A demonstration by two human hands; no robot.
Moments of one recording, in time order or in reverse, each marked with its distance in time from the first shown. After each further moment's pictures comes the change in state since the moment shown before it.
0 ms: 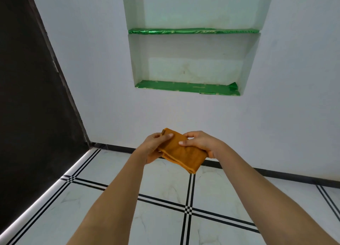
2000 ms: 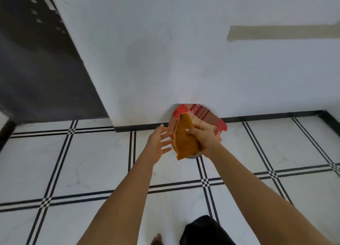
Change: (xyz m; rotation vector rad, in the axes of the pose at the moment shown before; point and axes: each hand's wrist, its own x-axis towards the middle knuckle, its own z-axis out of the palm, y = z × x) left_hand -0.450 -0.467 1.163 0.714 -1.502 -0.536; right_hand -0.958 0.694 -0.374 1.349 2.009 0.471
